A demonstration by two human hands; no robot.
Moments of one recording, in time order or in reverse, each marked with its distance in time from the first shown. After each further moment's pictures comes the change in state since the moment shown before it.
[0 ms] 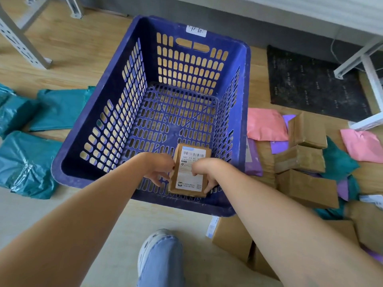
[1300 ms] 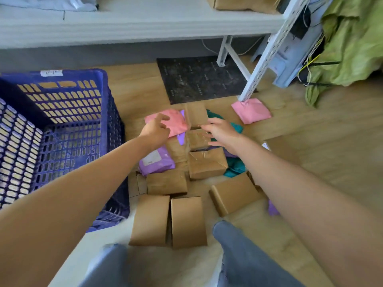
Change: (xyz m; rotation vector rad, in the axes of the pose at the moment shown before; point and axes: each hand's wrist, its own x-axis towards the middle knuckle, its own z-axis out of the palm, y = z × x) left_hand -0.020 0.222 0.218 0.224 0.526 0.734; right_hand -0.121 0.294 -0.180 0.911 0.583 -0.273
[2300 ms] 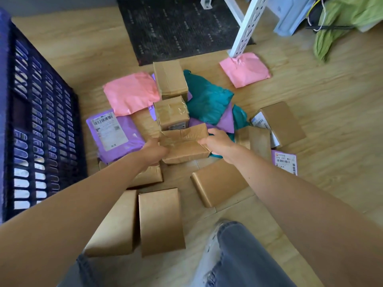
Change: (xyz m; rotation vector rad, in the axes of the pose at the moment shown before) left_hand 0.056 -0.100 0.165 -0.101 -0.297 -0.404; right_hand 0.072 0.145 -0.033 -0.142 -0.018 0.247
